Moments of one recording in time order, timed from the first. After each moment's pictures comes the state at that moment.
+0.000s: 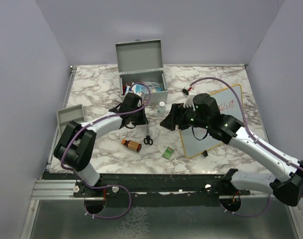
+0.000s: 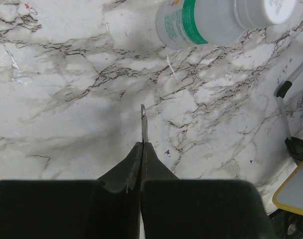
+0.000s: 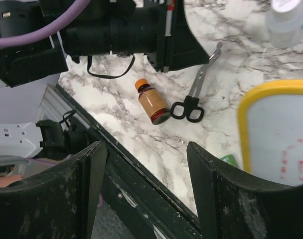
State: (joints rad) left arm -0.51 1.63 0.95 -0.14 0.20 -0.52; right arm 0.75 1.12 1.05 -0.41 -0.17 0.58
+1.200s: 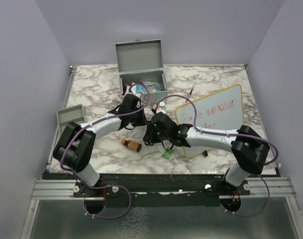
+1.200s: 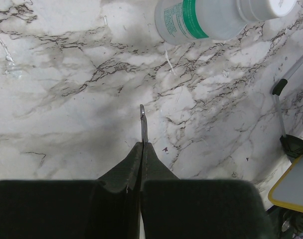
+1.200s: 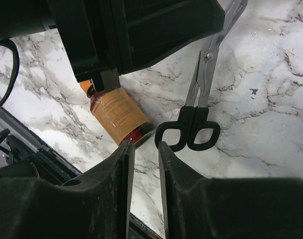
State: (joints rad) left arm -0.50 1.61 0.91 -0.11 0.22 -0.54; right arm 1.00 1.63 1.00 -0.08 0.07 0.75
